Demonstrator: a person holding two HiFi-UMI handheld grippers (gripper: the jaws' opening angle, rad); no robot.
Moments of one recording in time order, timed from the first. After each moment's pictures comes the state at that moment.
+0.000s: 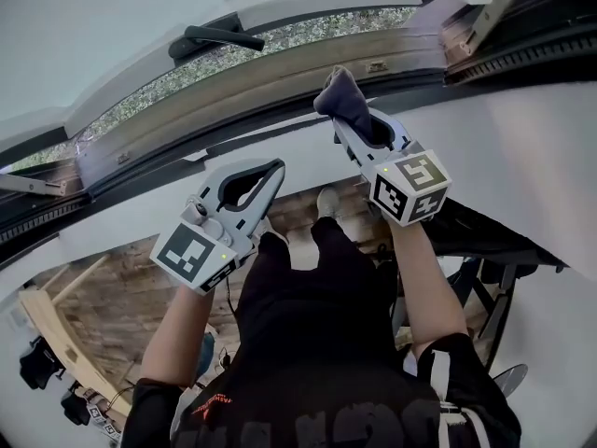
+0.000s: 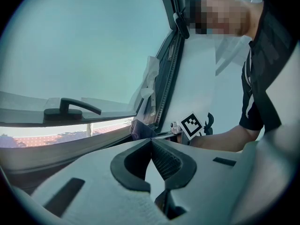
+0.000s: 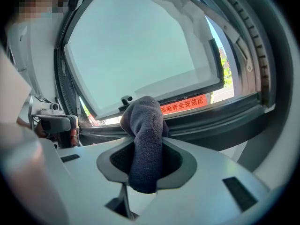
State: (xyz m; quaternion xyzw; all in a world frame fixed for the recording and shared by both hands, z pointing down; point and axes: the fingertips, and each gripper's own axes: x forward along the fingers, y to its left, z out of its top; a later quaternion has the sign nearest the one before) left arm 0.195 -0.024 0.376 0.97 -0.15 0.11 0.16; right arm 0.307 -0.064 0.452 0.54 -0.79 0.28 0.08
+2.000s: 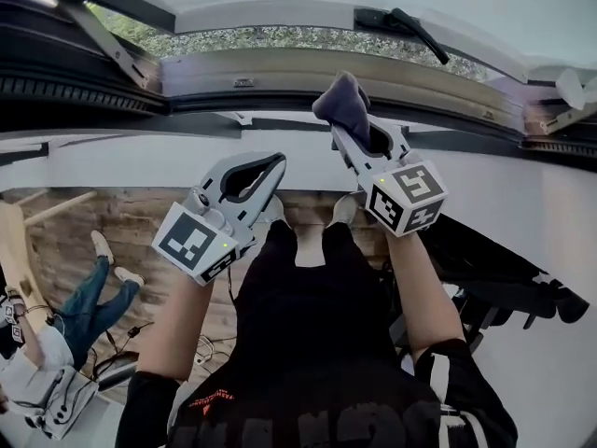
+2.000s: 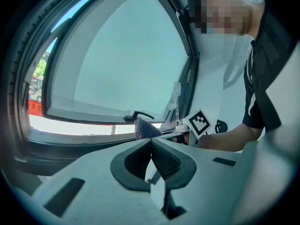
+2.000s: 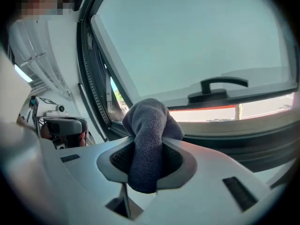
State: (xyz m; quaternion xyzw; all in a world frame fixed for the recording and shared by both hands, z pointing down) left arm -0.049 -0.025 0.368 0.94 -0.29 0.06 0.18; right arm 0.042 -0.081 0.424 0.42 -0.86 0.24 0.13
